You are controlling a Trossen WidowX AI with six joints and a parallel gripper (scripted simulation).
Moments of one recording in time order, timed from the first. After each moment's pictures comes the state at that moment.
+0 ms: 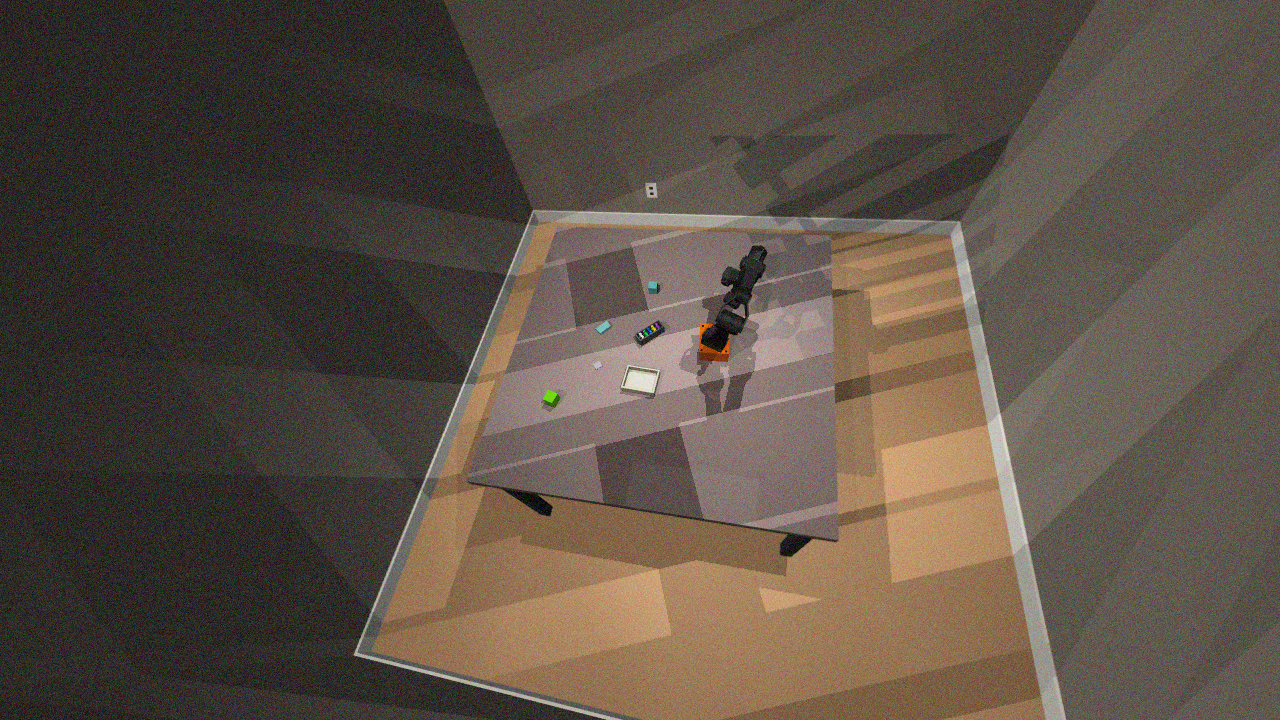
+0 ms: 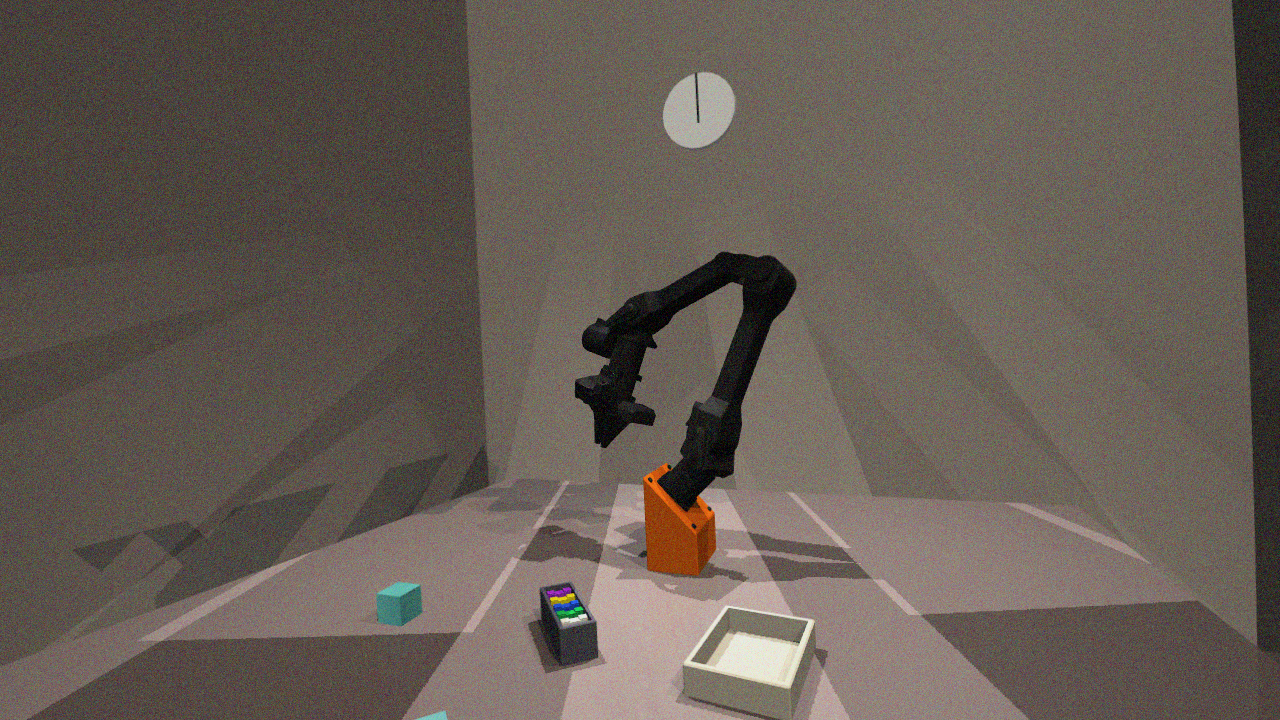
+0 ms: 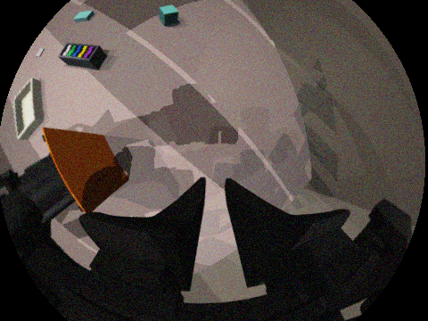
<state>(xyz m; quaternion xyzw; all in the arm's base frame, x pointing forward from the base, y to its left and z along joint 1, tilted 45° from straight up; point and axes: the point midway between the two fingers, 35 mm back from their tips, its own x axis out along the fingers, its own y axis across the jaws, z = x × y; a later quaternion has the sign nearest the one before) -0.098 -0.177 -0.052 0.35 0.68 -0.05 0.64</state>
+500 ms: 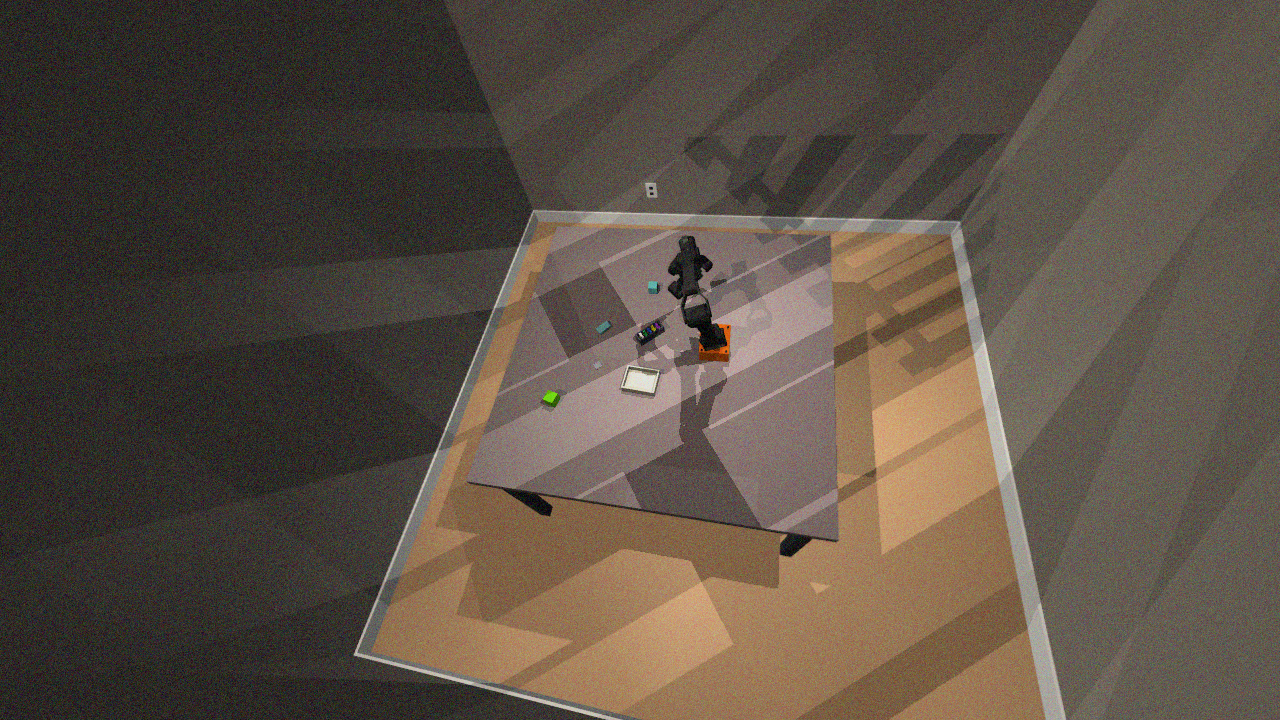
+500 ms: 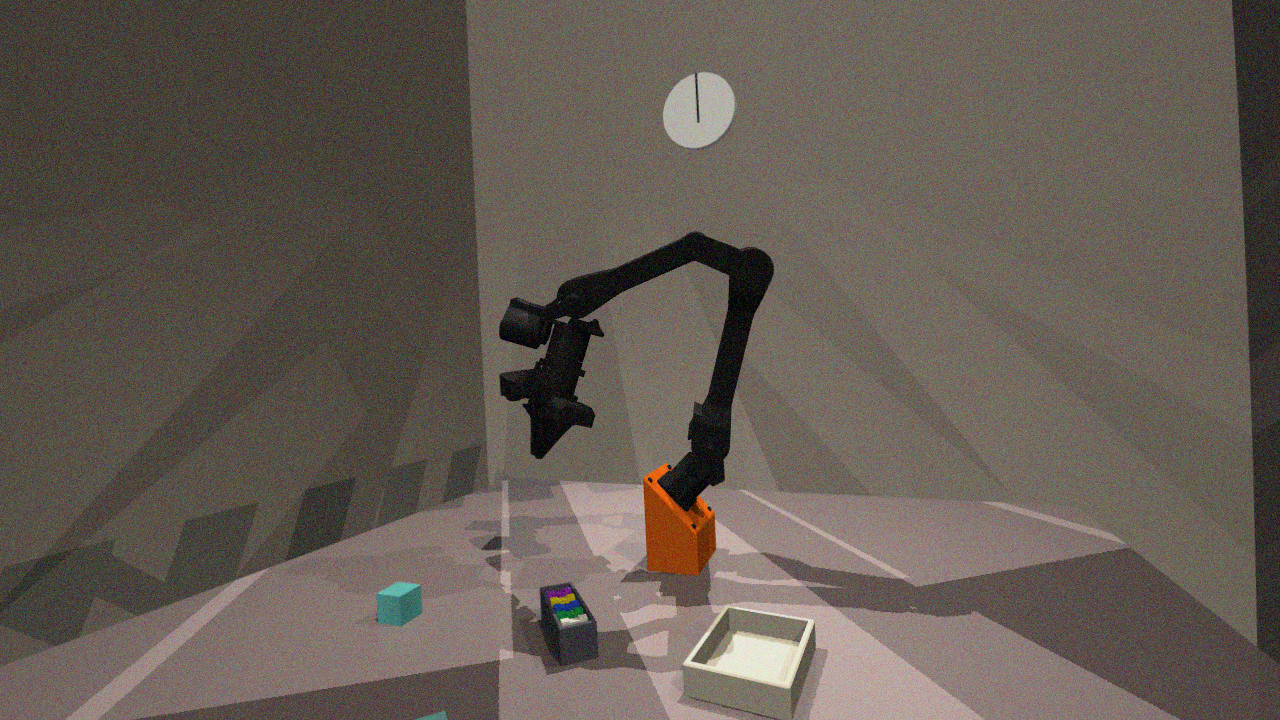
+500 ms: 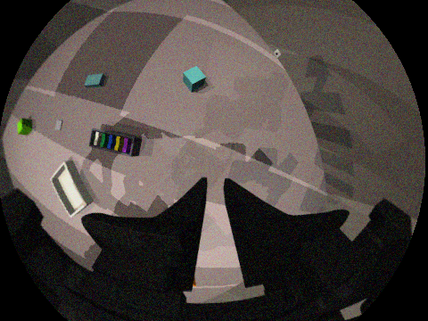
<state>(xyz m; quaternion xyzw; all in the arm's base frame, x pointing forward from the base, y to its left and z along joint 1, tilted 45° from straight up) 0.105 -0.205 -0.047 0.42 0.64 -0.07 0.63</state>
